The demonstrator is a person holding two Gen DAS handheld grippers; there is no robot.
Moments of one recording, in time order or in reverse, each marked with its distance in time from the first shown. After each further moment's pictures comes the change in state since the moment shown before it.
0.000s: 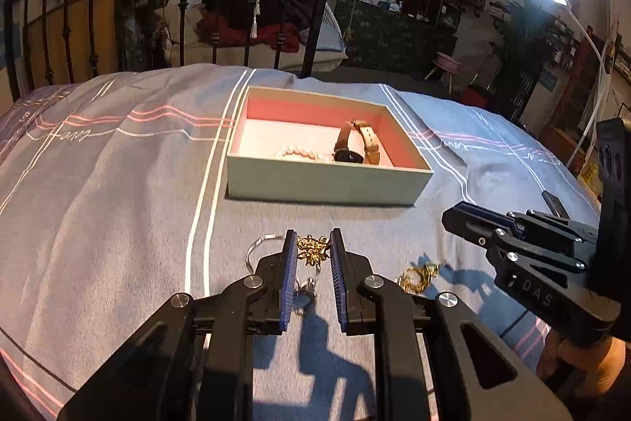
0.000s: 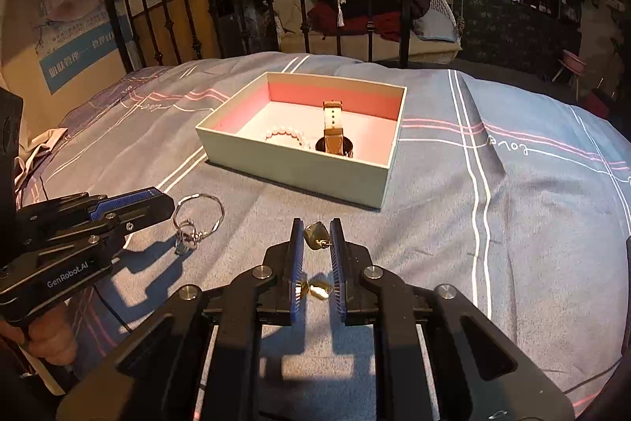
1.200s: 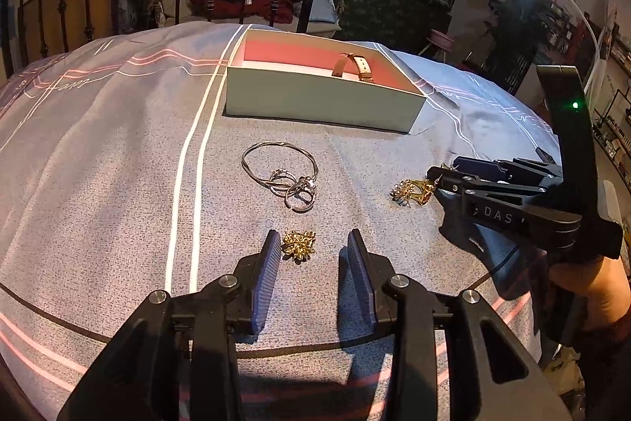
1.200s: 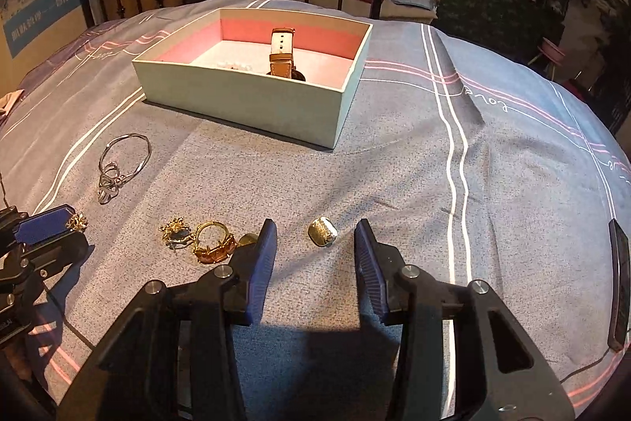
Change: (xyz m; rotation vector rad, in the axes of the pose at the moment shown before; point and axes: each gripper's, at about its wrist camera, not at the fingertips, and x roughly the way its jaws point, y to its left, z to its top) left arm -0.005 0.004 -0.067 0.016 0.101 -0.025; right arm 0.038 -0.016 -0.032 -0.045 0.177 -0.158
